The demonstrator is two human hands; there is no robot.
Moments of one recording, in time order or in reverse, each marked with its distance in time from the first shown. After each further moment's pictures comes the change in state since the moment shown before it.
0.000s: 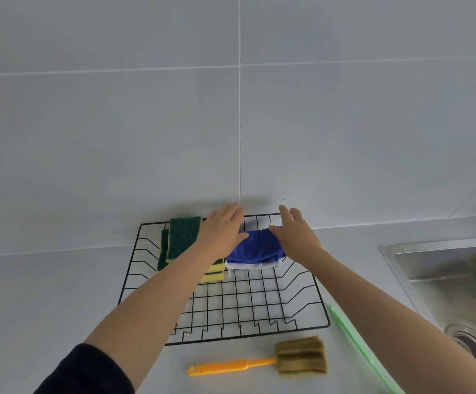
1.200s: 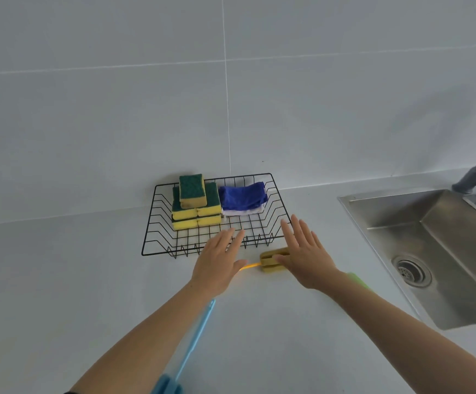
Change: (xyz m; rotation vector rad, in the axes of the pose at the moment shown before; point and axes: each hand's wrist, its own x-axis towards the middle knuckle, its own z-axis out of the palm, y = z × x) left_hand -0.224 0.079 0.039 -0.052 0.147 0.066; right_hand -0.234 0.016 0.038 -0.197 -0.028 -0.111
